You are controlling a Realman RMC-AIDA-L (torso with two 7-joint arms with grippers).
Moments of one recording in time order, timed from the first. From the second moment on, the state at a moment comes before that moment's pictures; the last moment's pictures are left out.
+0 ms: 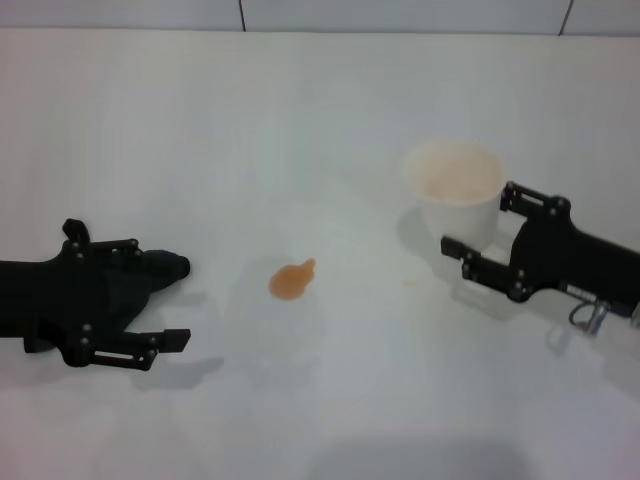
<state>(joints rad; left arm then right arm) -0.35 -2.01 0.87 1.02 2.02 1.80 -1.41 0.43 2.02 -1.19 -0.22 -1.15 -1.39 0.48</state>
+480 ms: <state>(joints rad) -0.35 -2.02 0.87 1.03 2.02 1.80 -1.42 0.43 2.03 -1.19 -0.10 -1.13 -1.33 0.33</state>
